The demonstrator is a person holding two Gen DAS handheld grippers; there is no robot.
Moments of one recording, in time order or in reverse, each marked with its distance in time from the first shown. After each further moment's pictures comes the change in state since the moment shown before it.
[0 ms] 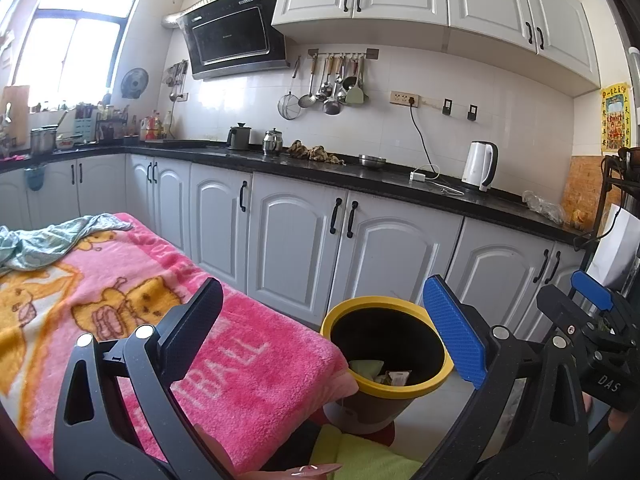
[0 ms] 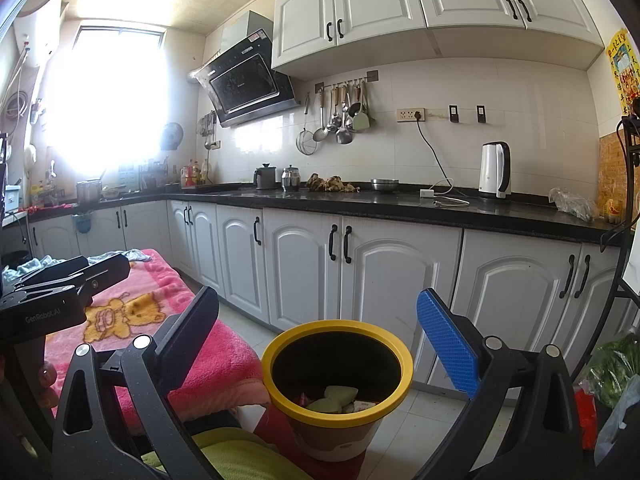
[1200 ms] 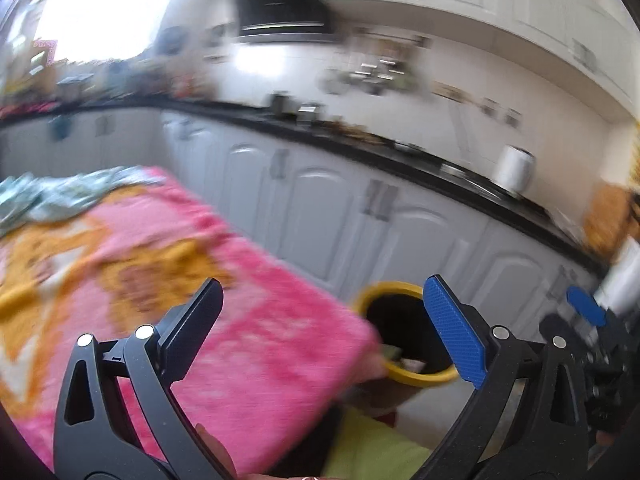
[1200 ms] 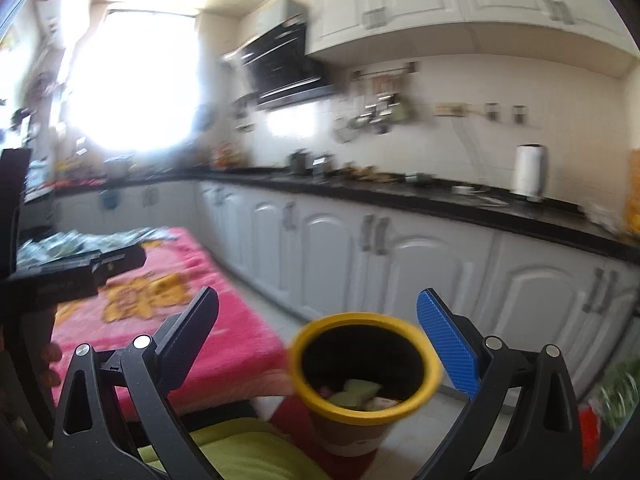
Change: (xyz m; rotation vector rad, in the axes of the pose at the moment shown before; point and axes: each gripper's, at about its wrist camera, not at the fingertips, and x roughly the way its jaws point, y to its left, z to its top) left arm -0.010 0.075 0.009 -0.184 0.105 0.124; right arm 0.027 0.046 0.004 -0.099 0.092 0.201
